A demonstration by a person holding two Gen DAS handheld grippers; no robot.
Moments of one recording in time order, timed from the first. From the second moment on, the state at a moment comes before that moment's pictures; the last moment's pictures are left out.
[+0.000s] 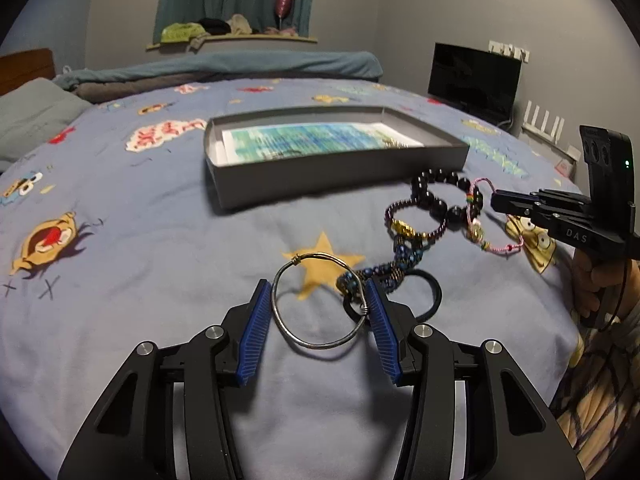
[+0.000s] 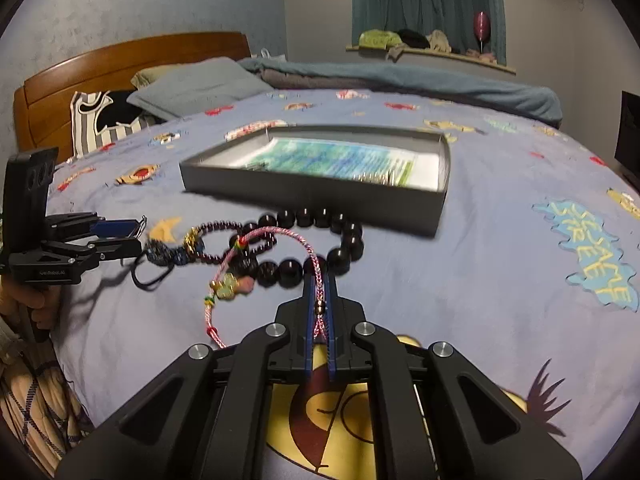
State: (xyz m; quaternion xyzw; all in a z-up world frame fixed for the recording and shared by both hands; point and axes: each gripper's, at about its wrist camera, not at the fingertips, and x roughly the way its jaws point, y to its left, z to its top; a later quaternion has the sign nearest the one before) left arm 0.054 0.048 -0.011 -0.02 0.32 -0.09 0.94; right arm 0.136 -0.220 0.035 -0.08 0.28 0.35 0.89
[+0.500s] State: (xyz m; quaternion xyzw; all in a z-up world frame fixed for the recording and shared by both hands) left arm 0.051 0.056 0.014 -0.05 0.25 -0.08 0.96; right arm 0.141 -0.235 0.064 -0.02 0.23 0.35 0.91
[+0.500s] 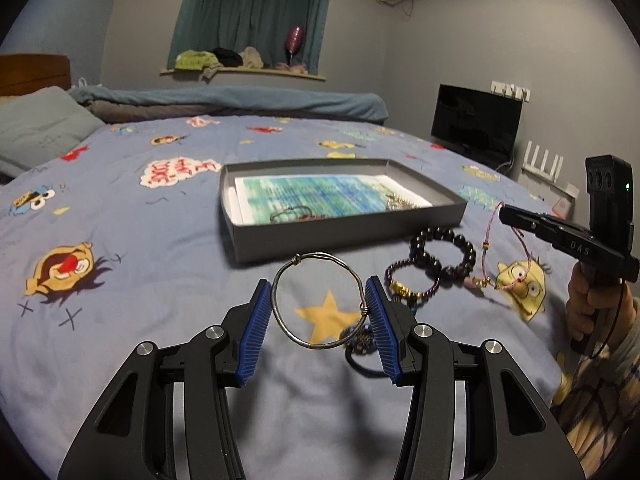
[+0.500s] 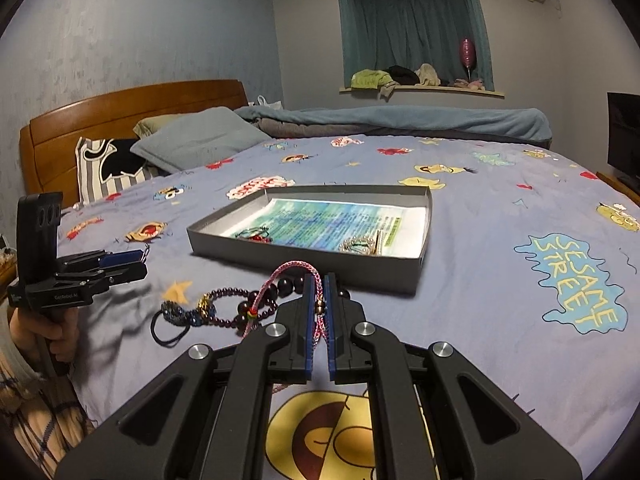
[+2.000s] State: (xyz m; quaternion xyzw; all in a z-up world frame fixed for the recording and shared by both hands) left arm 0.121 0.042 0.035 -0.05 0.22 -0.06 0.97; right arm 0.187 -0.241 0.109 0.09 0.17 0.35 0.92
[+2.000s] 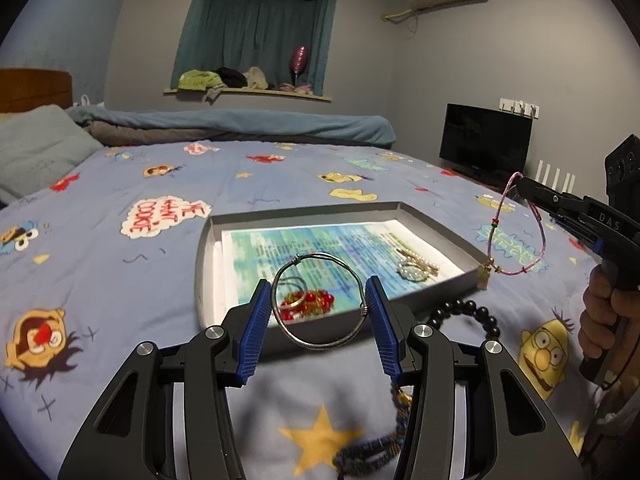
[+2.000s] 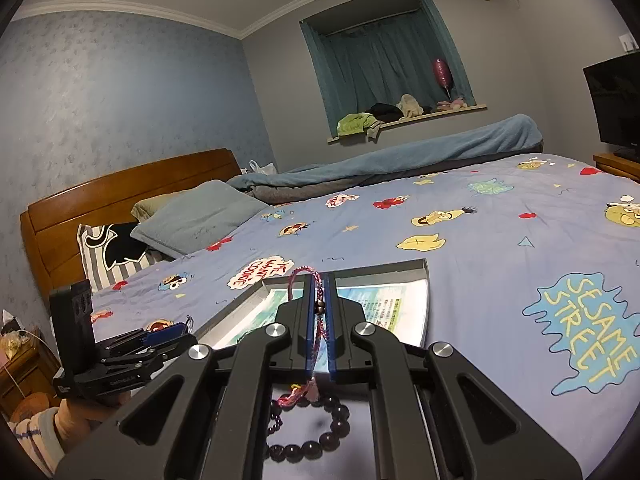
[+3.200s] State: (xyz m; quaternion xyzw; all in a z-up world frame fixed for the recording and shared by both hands) left arm 0.252 0.030 0.015 -0.05 0.32 -0.06 0.94; right arm 0.305 -0.169 0.060 0.05 0.31 0.30 0.90
